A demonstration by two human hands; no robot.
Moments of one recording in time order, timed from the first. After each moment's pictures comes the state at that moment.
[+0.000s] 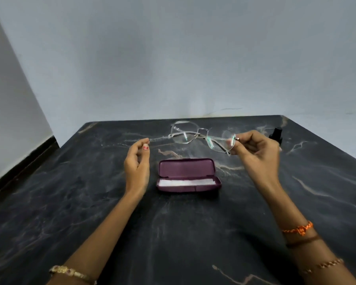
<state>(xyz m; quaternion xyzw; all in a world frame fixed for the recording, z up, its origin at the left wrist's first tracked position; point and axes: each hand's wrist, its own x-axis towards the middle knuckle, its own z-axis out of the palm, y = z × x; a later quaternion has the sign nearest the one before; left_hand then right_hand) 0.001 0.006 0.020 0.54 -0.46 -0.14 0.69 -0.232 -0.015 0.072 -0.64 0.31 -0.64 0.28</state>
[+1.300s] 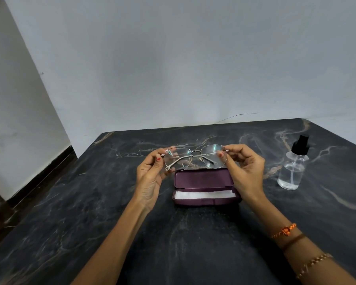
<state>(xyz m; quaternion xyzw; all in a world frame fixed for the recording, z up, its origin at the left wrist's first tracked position) 0.011 0.015 0.038 0.31 -0.47 -0.40 0.72 -0.179 -0.041 0.039 -0.62 0.25 -0.67 0.31</state>
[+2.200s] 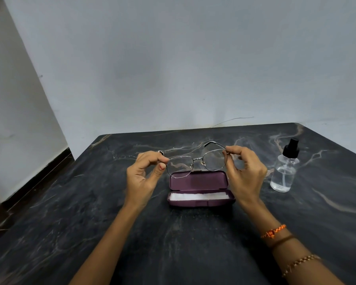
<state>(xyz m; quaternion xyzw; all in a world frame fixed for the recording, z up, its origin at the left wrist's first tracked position) 0.015 0.024 0.042 0.38 -0.62 -0.10 0.68 -0.185 -0.038 0.040 -0.64 0.34 -0.69 -0.04</state>
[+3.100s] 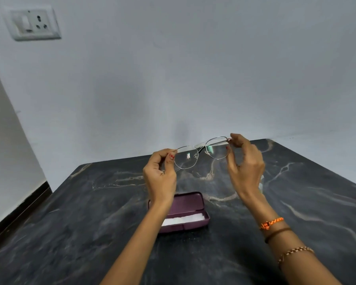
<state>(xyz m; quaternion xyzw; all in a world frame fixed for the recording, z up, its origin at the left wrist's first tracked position) -0.085 -0.018 0.093 0.40 -0.49 -0.11 0.77 -0.239 -0.064 0.088 -0.60 0.39 -0.69 -0.12</state>
